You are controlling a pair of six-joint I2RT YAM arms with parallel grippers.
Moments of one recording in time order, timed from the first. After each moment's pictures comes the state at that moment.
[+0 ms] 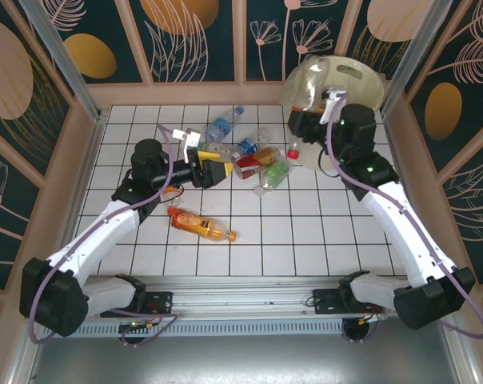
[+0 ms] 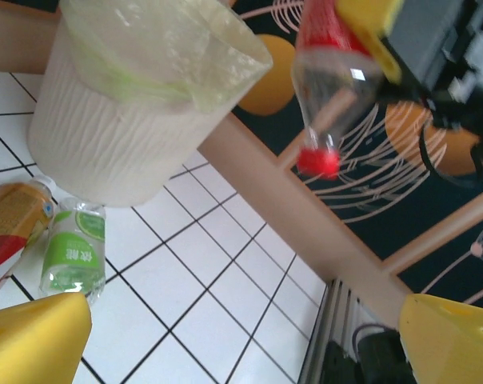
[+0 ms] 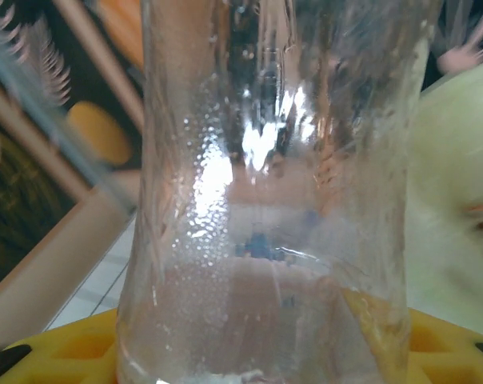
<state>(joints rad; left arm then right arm) -0.43 1.18 0.89 0.12 0.77 -0.54 0.37 1.20 1.29 -0.27 -0.11 0.32</state>
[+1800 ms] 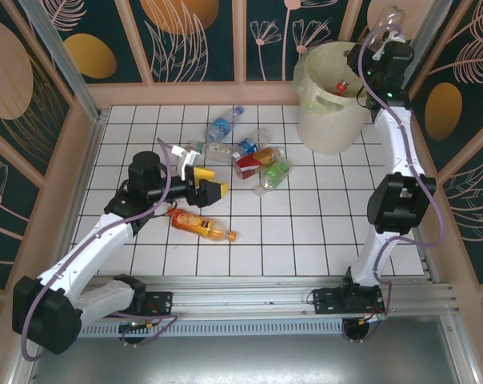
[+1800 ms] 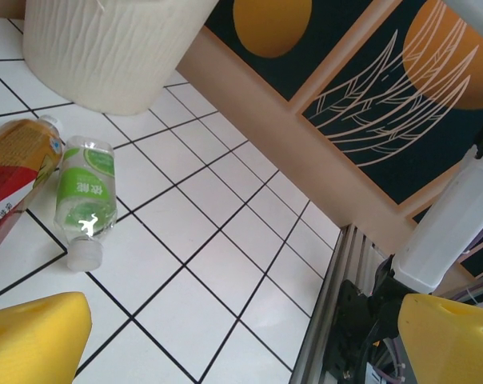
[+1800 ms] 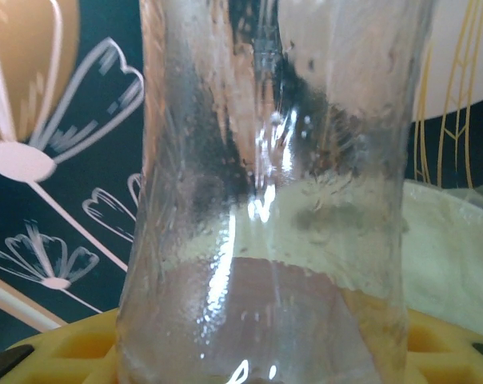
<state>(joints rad) -0.43 1.08 0.79 -0.02 0.79 -0.41 -0.06 1.93 1.97 -0.20 -0.11 0.41</state>
